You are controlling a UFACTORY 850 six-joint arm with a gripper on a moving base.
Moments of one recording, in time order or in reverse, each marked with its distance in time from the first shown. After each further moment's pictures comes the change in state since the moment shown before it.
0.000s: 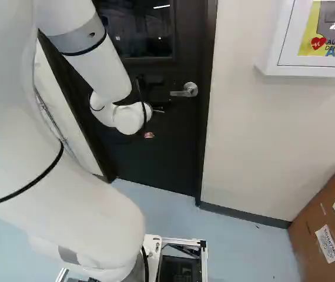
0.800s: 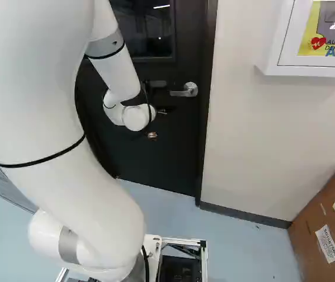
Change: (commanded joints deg) arm 0.1 -11.1 -6.2 0.0 0.0 0.0
